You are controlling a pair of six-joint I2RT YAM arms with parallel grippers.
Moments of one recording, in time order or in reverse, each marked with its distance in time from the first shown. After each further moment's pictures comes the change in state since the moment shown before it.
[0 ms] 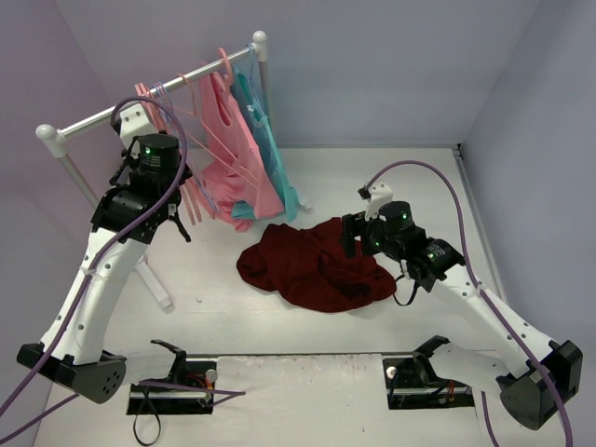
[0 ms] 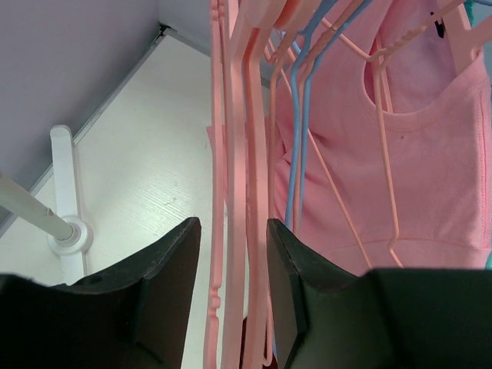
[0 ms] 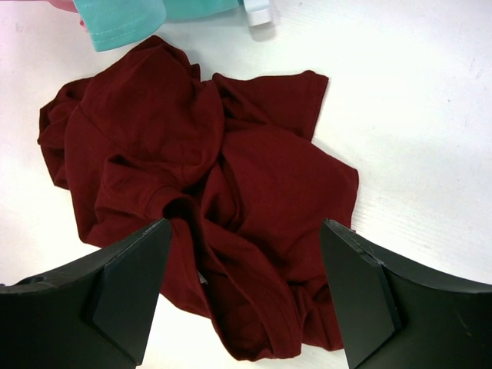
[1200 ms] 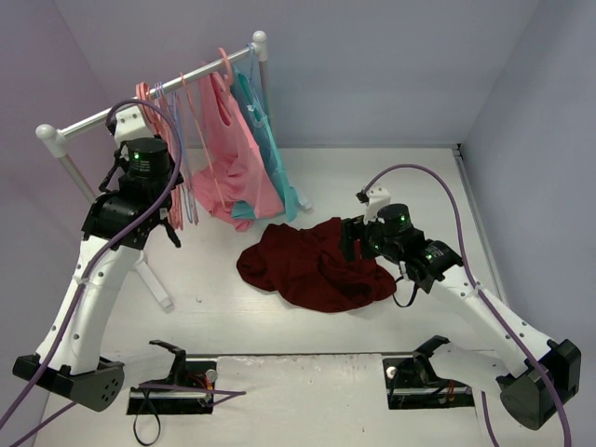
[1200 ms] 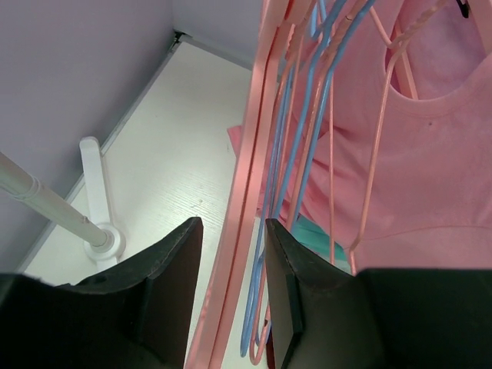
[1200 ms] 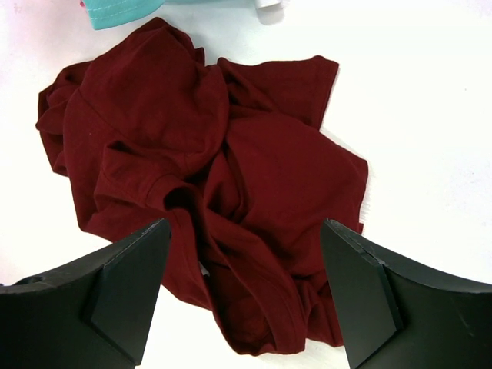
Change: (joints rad) left arm 0.035 -0.044 -0.028 0.000 0.033 0.108; right arm 0.000 0.000 -0.026 0.000 -0.026 -0.002
